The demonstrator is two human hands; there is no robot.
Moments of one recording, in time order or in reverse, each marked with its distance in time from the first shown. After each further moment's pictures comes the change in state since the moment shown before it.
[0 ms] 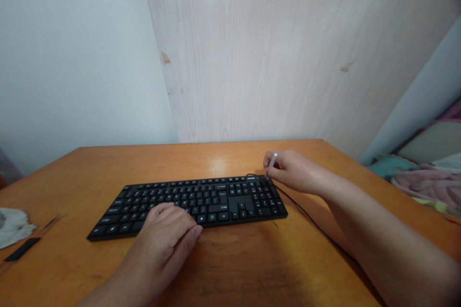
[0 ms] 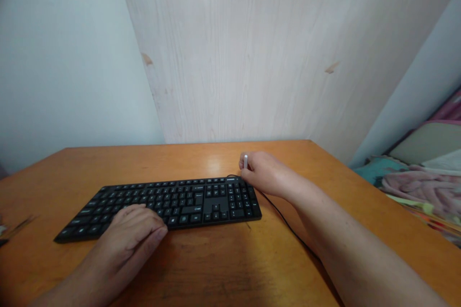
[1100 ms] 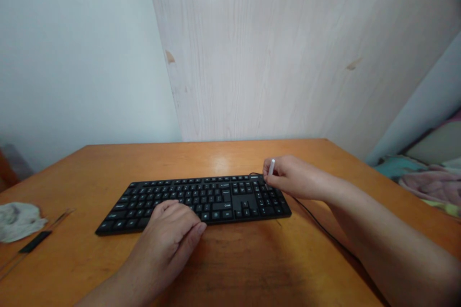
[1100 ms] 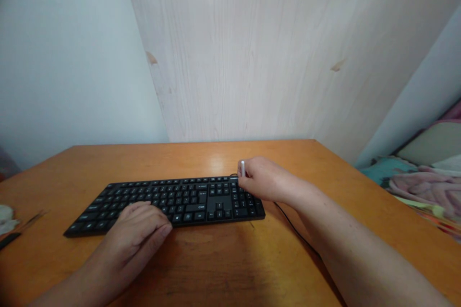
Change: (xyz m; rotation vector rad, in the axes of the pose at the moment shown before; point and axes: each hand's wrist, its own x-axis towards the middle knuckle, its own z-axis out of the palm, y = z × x) left_hand -0.001 0.001 0.001 -0.036 0.014 -0.005; right_hand -0.003 -0.017 0.006 0.027 -0.125 -0.014
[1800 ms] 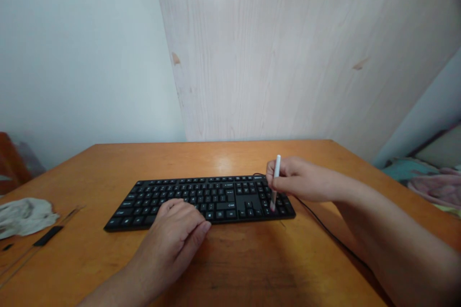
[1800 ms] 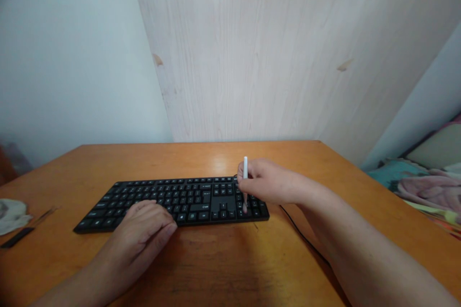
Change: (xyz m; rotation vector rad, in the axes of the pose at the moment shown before) left_hand 0.000 -0.001 0.001 -0.003 -0.006 -0.024; right_hand -0.008 -0.004 -0.004 0.468 -0.177 -0.063
